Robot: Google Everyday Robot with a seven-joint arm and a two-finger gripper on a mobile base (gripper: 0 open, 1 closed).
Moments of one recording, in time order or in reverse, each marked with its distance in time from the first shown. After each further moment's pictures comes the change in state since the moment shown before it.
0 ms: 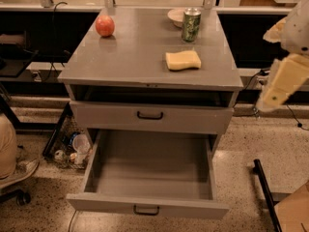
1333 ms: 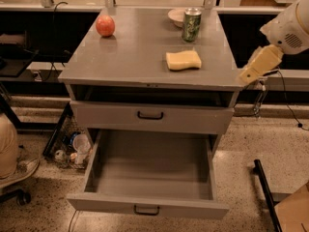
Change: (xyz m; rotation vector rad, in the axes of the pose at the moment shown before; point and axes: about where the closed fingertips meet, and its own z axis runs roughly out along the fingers) arm 0.001 -0.095 0.062 0.117 -0.193 0.201
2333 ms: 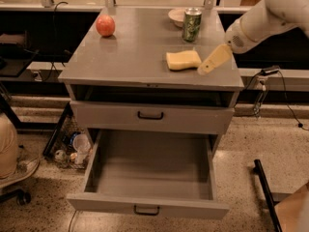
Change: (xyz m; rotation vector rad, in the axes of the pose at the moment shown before) arm -0.041 -0.046 0.129 -0.043 -0.044 0.163
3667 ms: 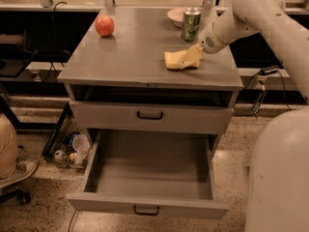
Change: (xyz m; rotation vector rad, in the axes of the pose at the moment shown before) arm -0.046 0.008 0.084 -0.142 -0.062 0.063
